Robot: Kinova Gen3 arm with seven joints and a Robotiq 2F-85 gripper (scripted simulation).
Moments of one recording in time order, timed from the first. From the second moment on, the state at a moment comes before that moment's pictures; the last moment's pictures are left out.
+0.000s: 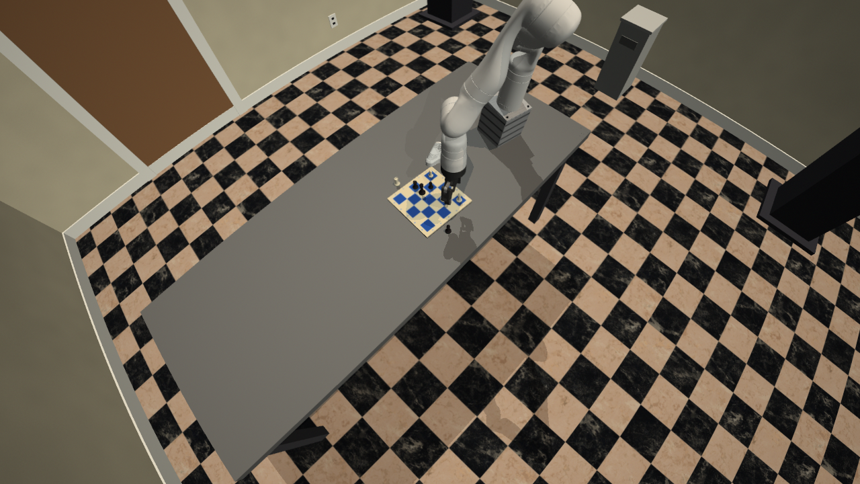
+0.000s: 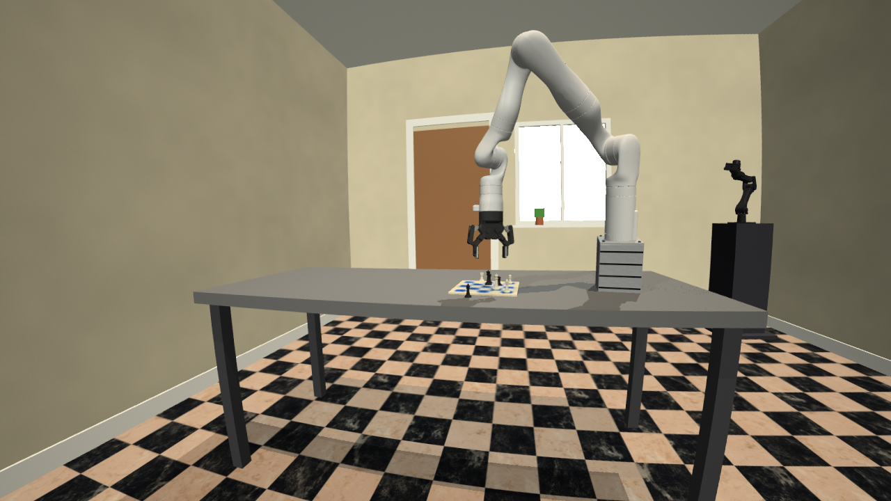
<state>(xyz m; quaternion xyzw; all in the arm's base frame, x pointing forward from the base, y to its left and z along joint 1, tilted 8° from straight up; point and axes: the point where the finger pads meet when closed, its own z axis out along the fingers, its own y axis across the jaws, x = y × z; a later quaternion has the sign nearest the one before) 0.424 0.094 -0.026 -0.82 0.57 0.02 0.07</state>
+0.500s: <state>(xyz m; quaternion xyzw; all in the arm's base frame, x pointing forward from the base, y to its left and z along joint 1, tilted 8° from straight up) 0.444 0.101 -0.025 -0.68 0.73 0.04 0.07</state>
